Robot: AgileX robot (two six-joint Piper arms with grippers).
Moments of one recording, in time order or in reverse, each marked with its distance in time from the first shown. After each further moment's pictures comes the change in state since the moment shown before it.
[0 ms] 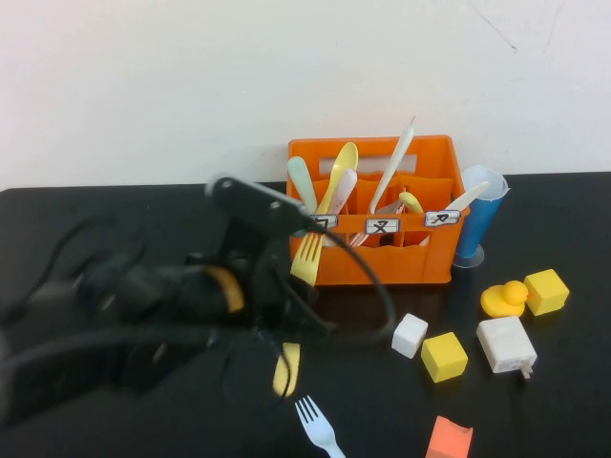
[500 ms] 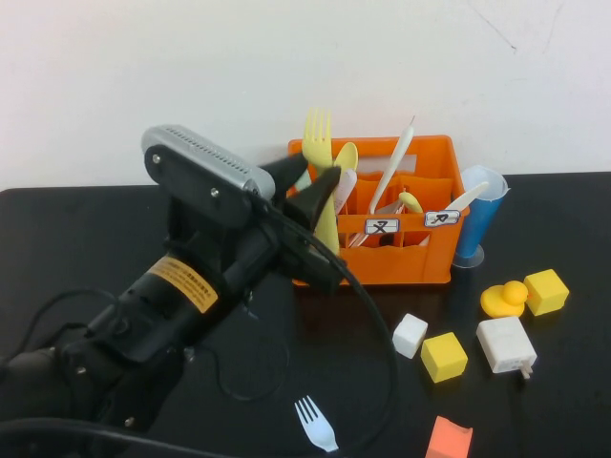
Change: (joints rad) right arm 0.000 0.000 0.000 0.000 0.000 0.000; left arm 0.000 -0.058 0.206 -0.012 -0.933 0.127
